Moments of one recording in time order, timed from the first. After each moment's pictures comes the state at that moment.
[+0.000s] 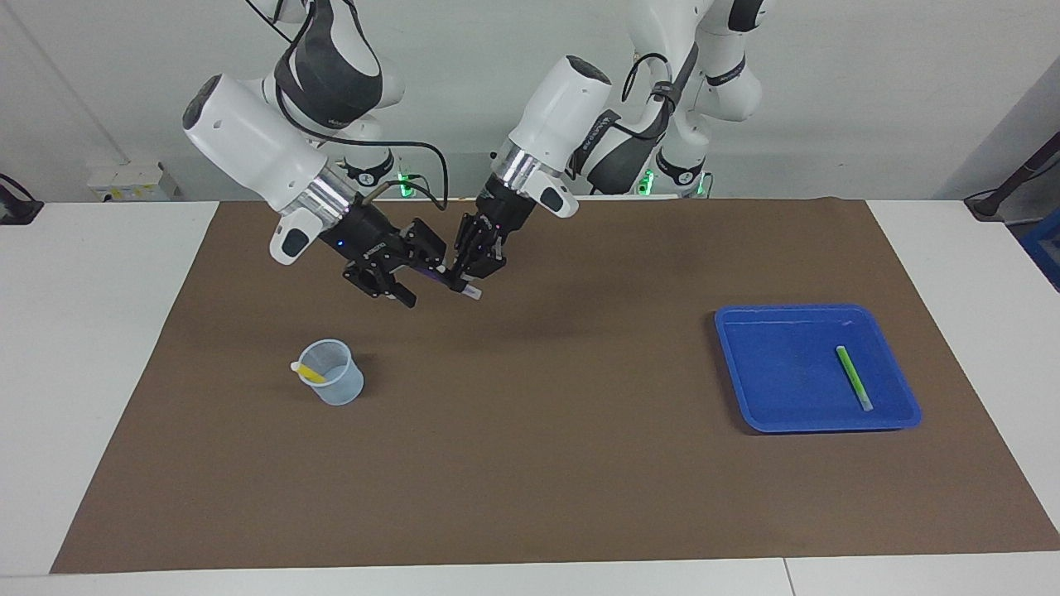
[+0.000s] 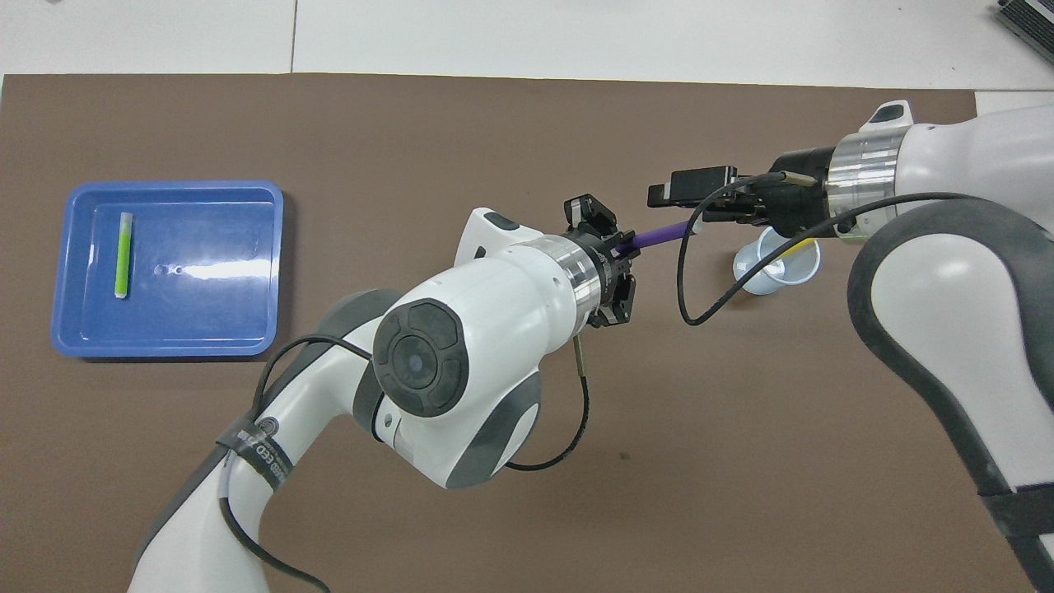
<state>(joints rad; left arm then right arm) -0.62 0.27 -0.19 -1.71 -0.22 2.76 -2.37 0.14 0.10 0.05 -1.74 0.68 2.08 -0.03</state>
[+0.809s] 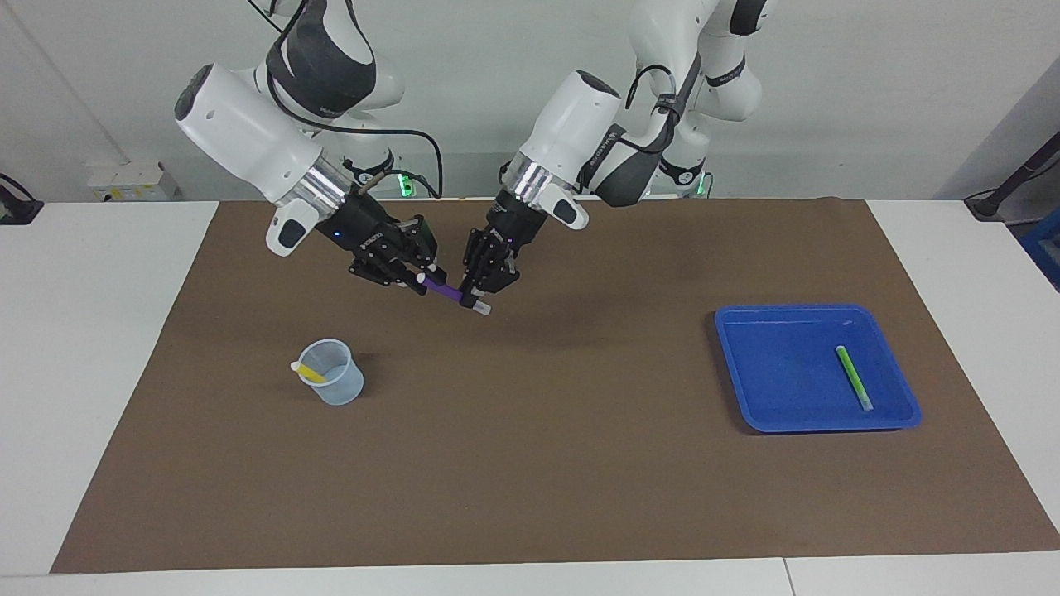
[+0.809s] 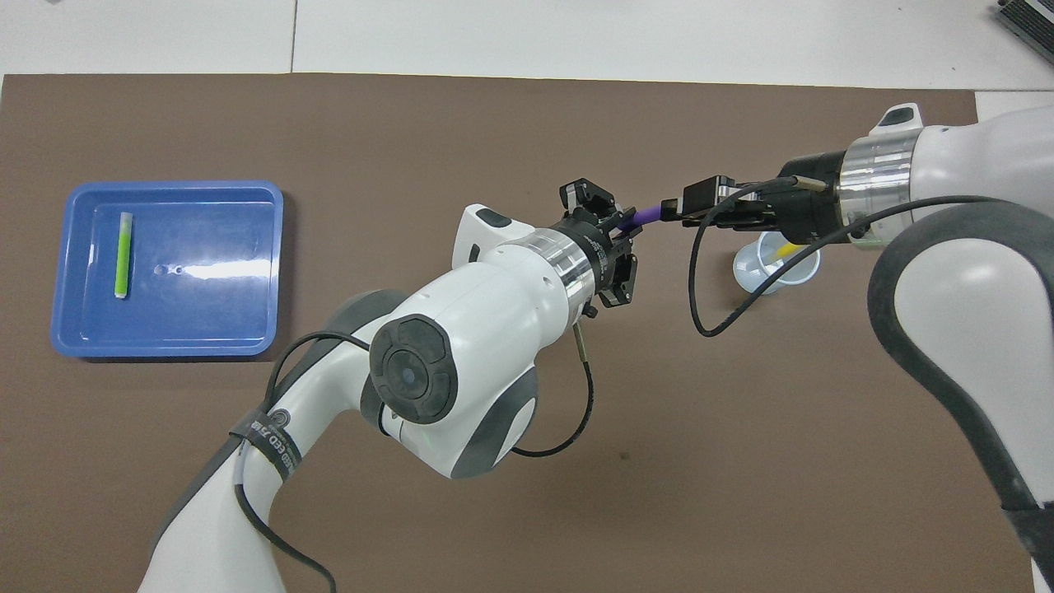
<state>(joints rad) -0.61 0.29 -0.17 -1.73 -0.22 2.81 -2.37 0.13 0.08 0.04 -1.74 0.68 2.03 -0.02</state>
